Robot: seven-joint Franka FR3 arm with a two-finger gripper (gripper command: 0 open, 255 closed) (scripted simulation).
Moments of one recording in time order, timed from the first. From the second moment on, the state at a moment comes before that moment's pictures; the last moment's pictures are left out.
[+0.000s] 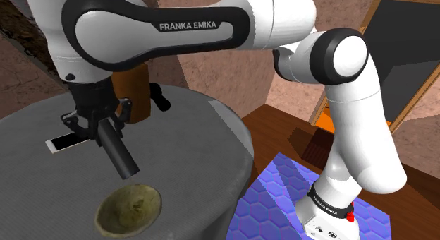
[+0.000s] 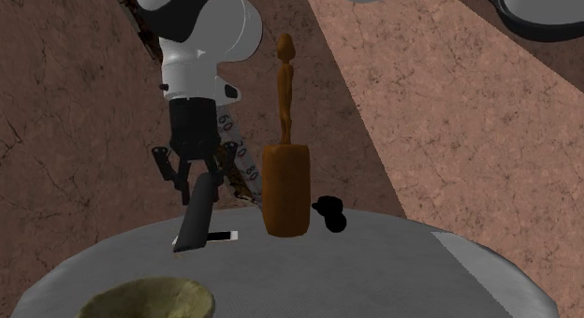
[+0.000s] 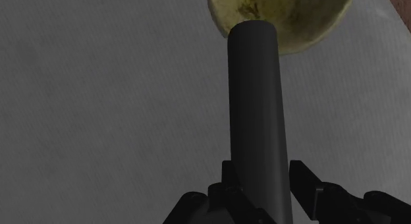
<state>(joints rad) 0.40 0.61 0.52 -1.20 -0.35 1.67 0.95</state>
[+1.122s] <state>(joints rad) 0.40 0.30 0.62 -1.59 -0.23 1.77 1.10</state>
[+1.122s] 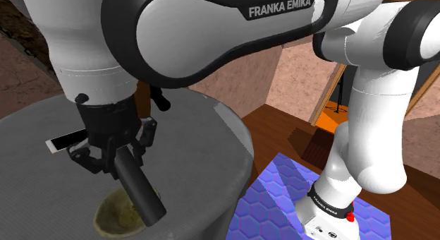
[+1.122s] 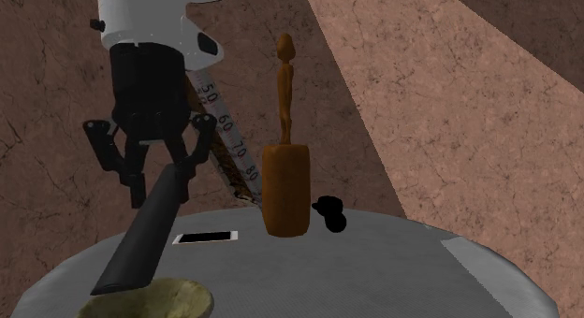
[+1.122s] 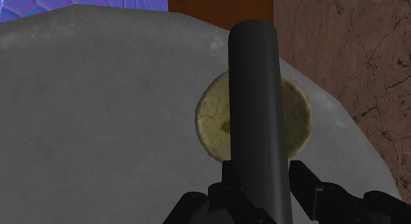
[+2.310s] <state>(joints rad) 0.40 0.31 0.62 -1.74 -0.24 1.92 1.14</state>
